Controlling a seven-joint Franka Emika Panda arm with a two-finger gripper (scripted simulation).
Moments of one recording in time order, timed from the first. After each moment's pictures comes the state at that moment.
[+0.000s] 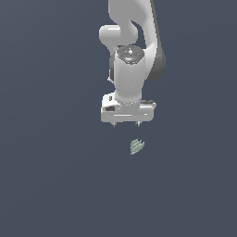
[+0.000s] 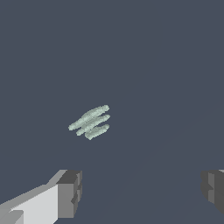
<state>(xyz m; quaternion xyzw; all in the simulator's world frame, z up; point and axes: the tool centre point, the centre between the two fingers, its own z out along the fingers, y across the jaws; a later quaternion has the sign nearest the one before) 0.005 0.033 0.191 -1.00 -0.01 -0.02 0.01</state>
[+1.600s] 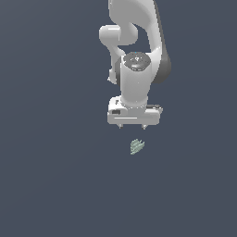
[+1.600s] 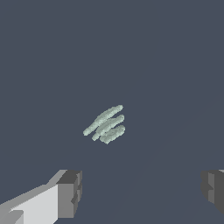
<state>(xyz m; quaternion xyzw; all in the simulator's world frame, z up) 0.007 0.059 0.177 -1.00 0.03 -0.01 0.02</state>
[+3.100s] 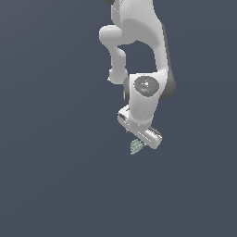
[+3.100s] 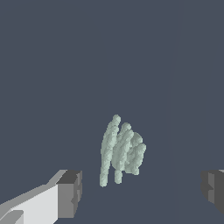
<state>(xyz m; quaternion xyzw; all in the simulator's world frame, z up) 0.027 0.082 0.121 -0.93 0.38 0.00 0.01</state>
